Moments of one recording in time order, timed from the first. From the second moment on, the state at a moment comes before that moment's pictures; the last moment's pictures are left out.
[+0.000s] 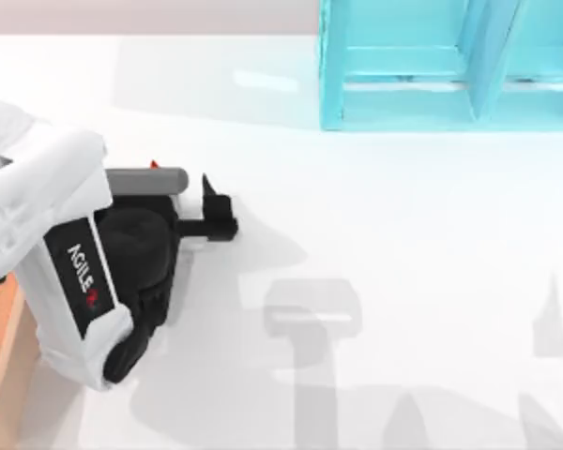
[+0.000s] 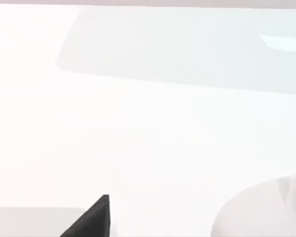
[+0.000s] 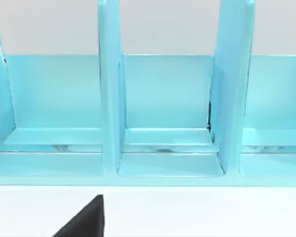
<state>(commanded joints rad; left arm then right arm) -0.45 2.34 0.71 1.42 -0.39 -0.09 0.00 0.00 0.00 0.00 0.00 0.00</state>
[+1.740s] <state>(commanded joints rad) -0.45 2.03 0.69 1.13 -0.39 -0.09 0.00 0.00 0.00 0.00 0.00 0.00</state>
